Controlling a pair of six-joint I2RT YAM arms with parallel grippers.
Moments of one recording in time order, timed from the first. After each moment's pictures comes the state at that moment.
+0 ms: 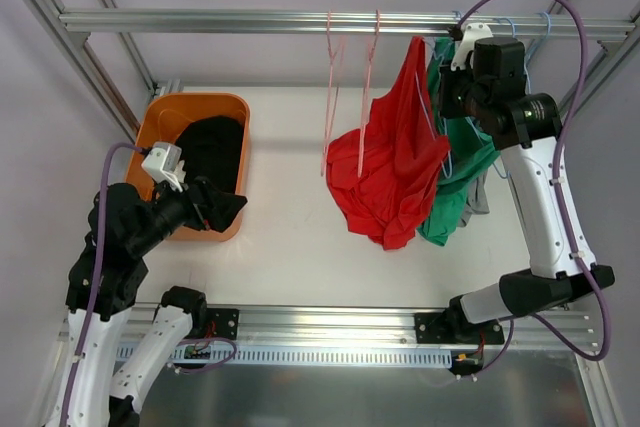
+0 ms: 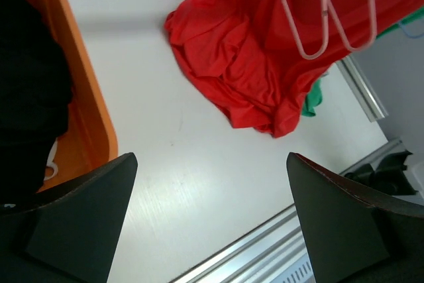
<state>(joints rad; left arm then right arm) -0.21 0.53 1.03 -0.77 0.34 -0.36 0.29 1.45 1.92 -1.00 0.05 0.05</state>
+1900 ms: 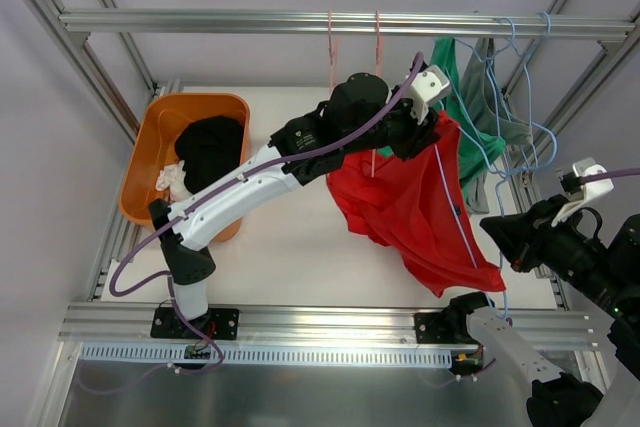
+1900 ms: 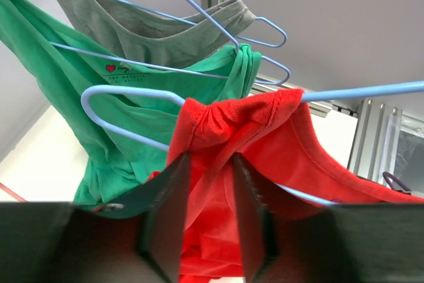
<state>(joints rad) -1.07 1.83 2.14 -0.49 0.07 0.02 0.28 0.75 1.86 -1.46 -0.25 0.14</state>
